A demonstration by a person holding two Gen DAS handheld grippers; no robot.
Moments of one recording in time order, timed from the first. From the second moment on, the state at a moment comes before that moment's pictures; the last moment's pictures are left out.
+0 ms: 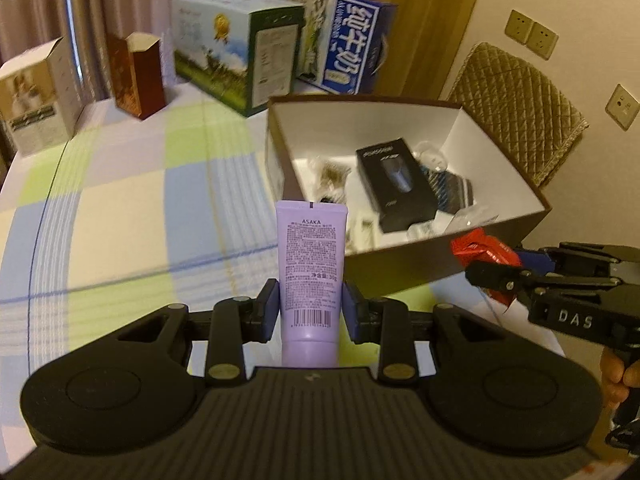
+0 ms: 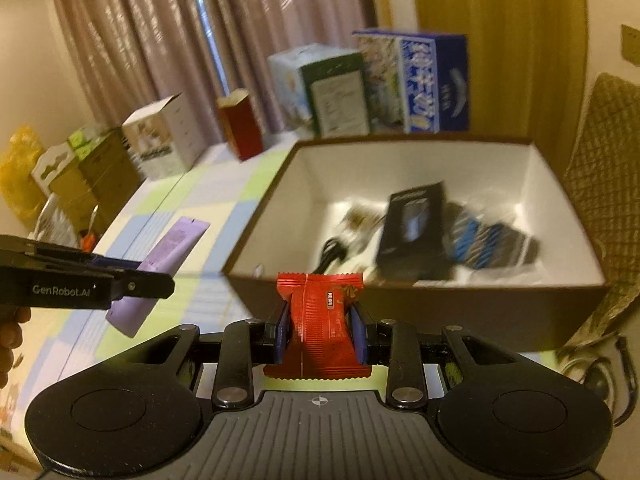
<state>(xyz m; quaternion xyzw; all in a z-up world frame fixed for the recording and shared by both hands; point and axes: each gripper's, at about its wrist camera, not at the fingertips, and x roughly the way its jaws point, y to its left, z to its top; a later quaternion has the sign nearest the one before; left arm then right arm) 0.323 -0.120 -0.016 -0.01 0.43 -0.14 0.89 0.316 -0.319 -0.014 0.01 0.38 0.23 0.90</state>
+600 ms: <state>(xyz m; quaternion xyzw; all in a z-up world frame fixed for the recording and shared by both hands) 0.398 -0.189 -0.023 0.01 0.44 -0.15 0.89 0.403 -0.388 -0.008 0.02 0.36 0.18 0.92</state>
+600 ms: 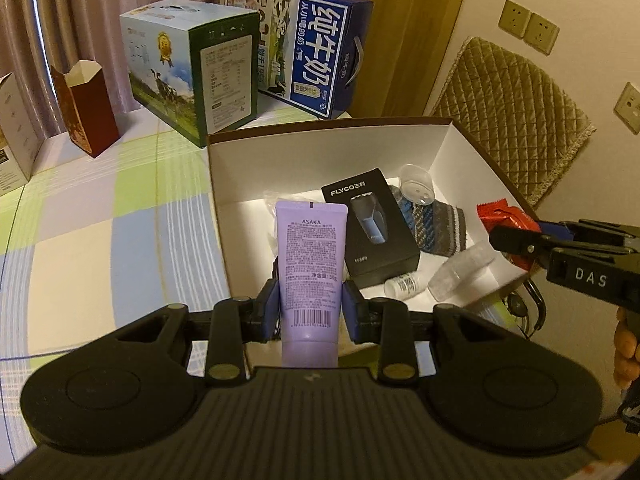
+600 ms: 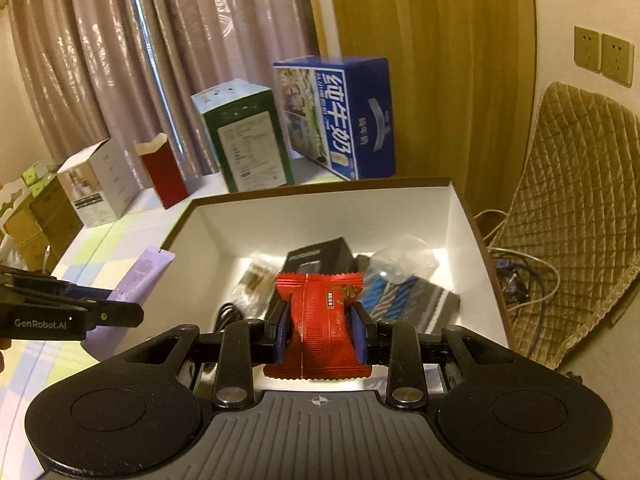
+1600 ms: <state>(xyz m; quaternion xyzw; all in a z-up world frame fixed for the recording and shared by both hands) 0.517 -0.239 -0.086 0.02 0.50 -0.11 0.86 0.510 -0.406 -0.051 0.02 0.40 0.19 0.90</state>
